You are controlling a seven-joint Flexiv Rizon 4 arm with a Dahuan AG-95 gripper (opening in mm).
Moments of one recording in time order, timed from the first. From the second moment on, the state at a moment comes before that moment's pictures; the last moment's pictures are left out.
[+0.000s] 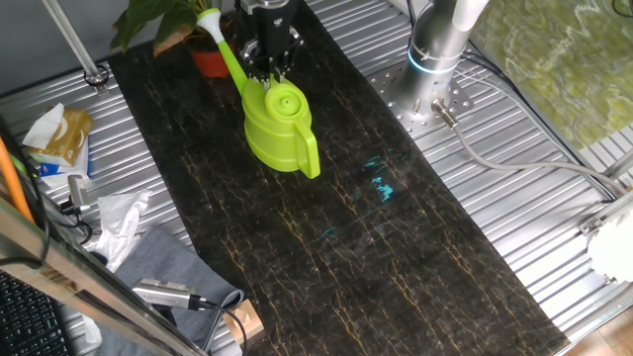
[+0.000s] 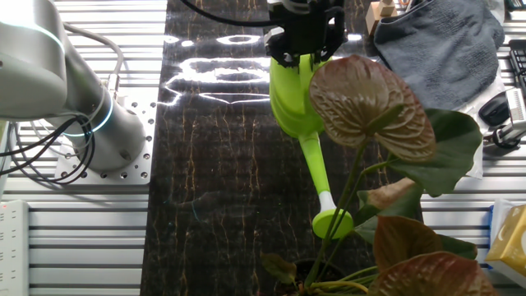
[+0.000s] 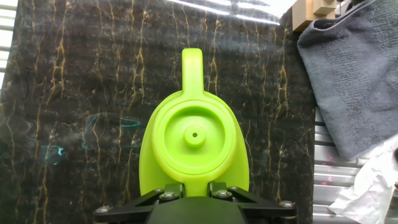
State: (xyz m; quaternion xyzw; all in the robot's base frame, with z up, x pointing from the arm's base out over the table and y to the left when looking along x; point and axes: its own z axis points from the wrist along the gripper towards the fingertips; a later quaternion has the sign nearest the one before) arm 0.429 0.007 0.291 -0.75 0.66 0.00 0.08
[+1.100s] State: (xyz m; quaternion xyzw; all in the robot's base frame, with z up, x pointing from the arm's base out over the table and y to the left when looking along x) arm 0.425 -0.001 0.295 -0.75 0.66 0.01 0.09
